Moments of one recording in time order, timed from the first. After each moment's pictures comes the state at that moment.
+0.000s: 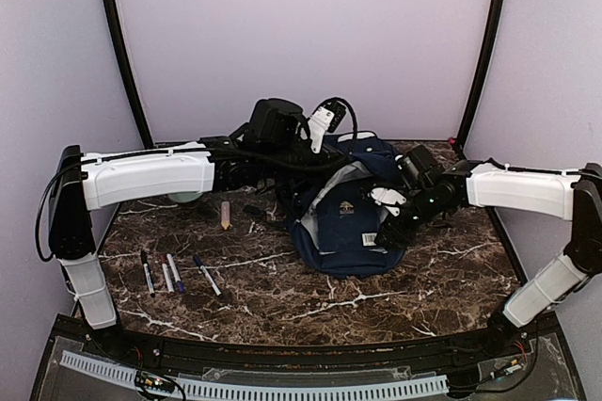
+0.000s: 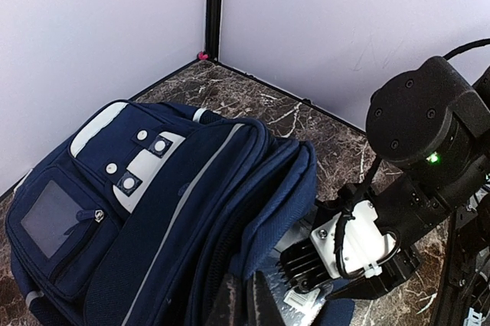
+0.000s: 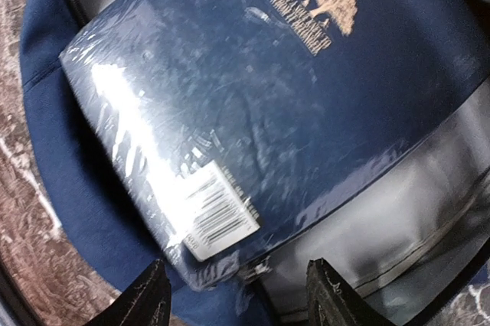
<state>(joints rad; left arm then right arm) -0.95 1.83 1.56 -0.10 0.01 -0.10 0.62 1.48 0.98 -0.62 -0.18 -0.35</state>
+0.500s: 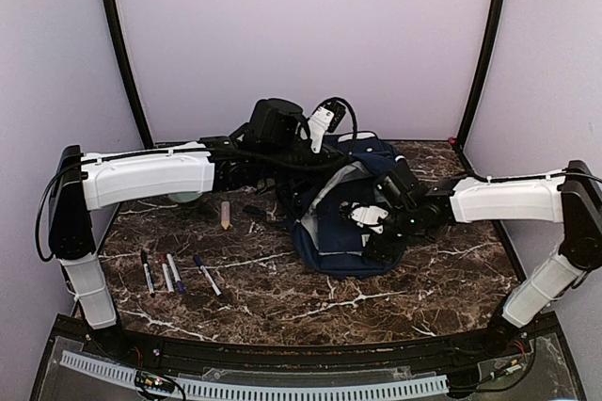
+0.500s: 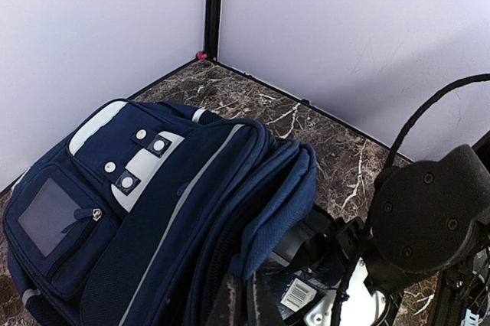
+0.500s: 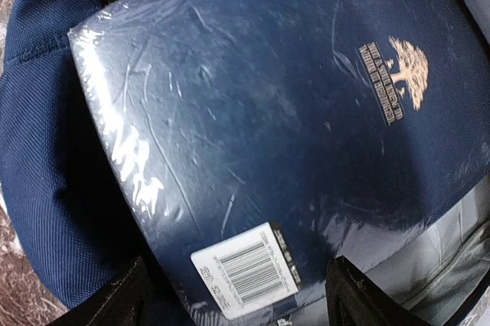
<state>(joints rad) -0.95 1.83 1.56 -0.10 0.02 -0.11 0.77 1.53 0.93 -0.45 -0.01 -0.46</state>
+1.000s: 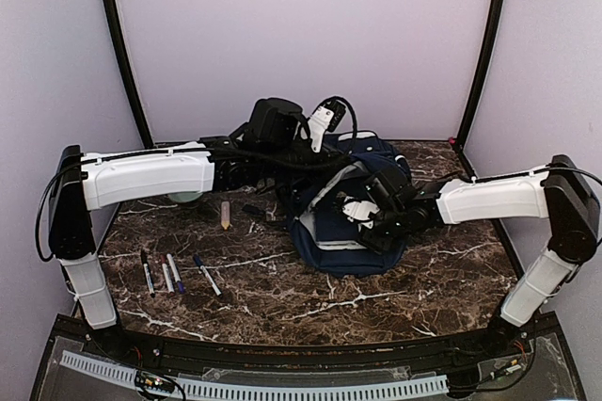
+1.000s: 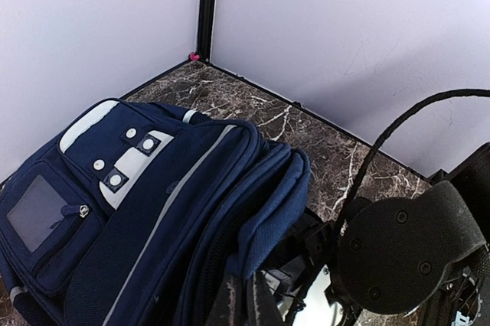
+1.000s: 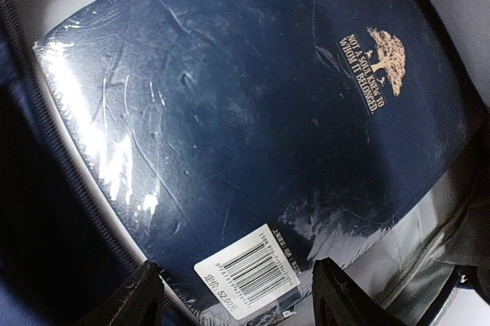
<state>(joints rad) -0.95 1.83 1.56 -0.09 0.04 -0.14 0.80 1.61 0.95 -0.34 0.19 -0.43</state>
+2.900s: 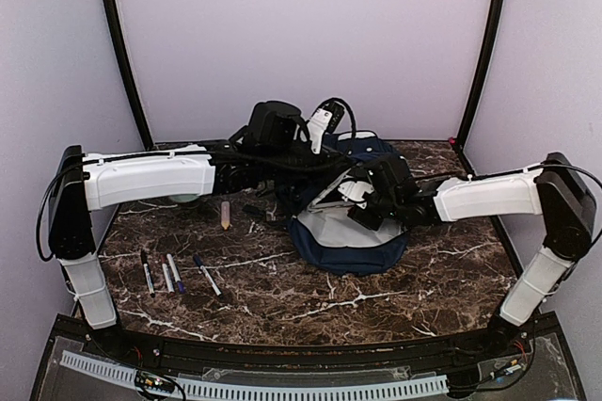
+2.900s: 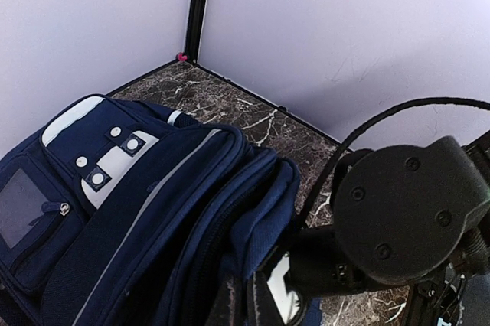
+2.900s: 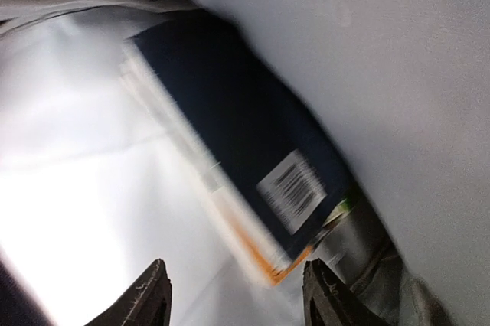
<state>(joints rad) -0.94 1.83 1.53 -0.04 0.09 -0.20 0.78 1.65 0.96 -0.02 0.27 -0.52</state>
